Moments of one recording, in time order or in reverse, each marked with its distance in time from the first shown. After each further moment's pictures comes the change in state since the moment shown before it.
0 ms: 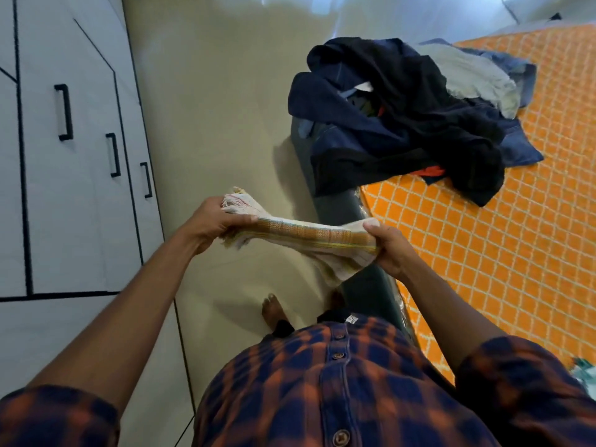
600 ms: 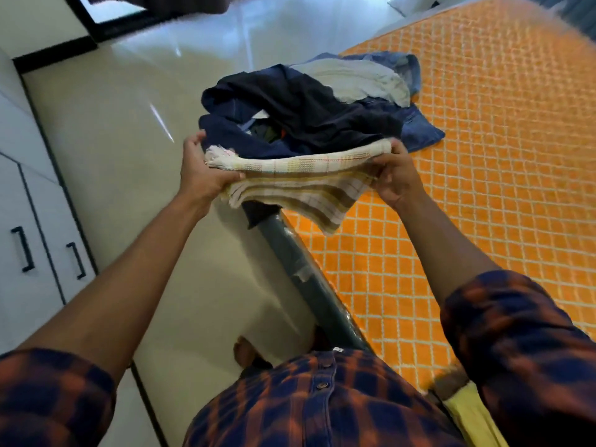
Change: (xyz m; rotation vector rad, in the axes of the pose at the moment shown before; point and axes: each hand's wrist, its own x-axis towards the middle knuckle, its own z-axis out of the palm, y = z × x) left_hand 0.082 0.165 0.216 0.091 0.135 0.386; right_hand -0.032 -0.179 -0.169 0.316 0.214 -0.524
